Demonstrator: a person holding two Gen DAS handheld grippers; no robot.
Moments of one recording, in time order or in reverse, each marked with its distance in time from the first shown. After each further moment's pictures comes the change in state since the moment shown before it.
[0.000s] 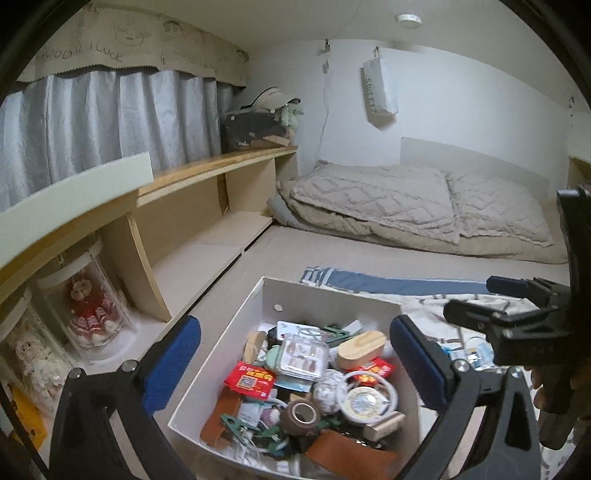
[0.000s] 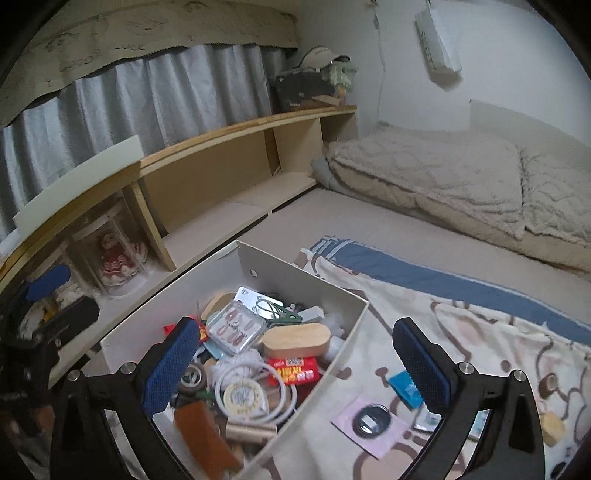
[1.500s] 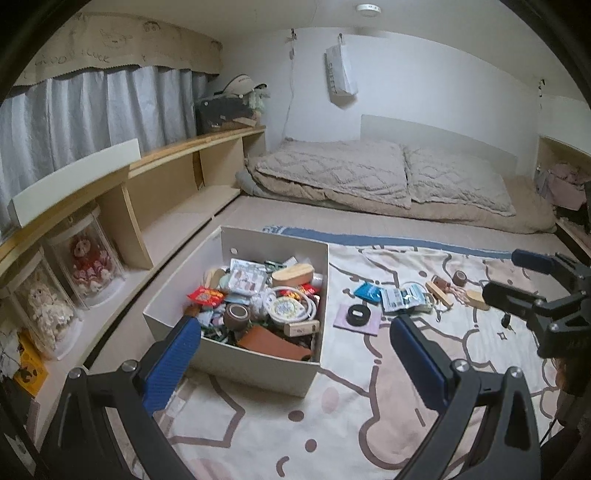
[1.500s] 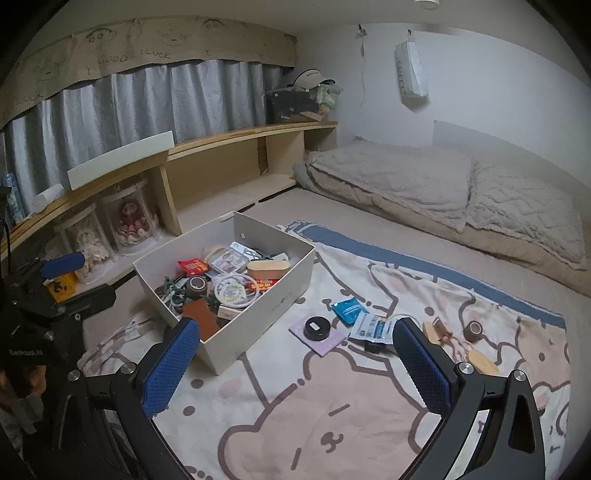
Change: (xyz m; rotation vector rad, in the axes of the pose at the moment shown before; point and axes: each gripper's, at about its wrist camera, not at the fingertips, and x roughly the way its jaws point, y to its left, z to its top) left arm -0.121 -0.074 -0.064 0.029 0.108 -0.078; right arm -0.178 -0.024 -0.099 -0.067 -0.034 -0.079
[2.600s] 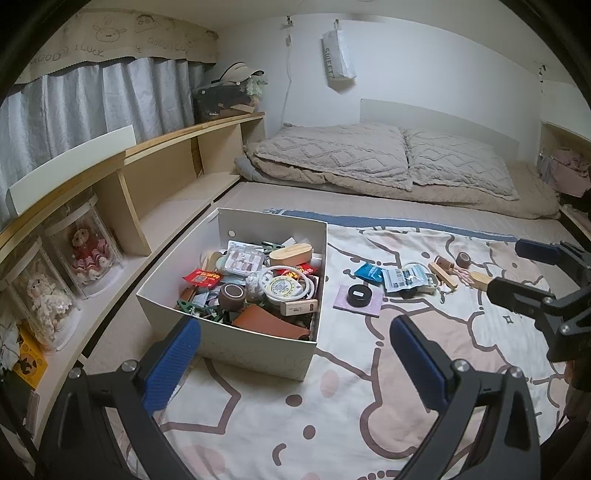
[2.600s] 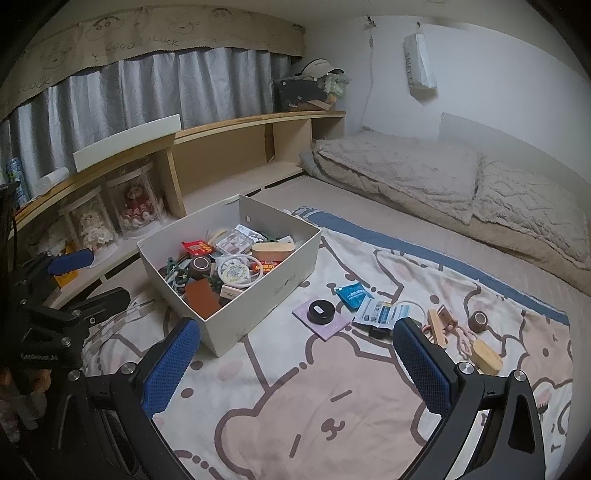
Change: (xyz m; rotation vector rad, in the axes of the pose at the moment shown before) left arm 0.011 -0.008 -0.018 0.018 0.040 0.014; right arm 0.006 0.001 -0.017 -0.026 0.042 0.025
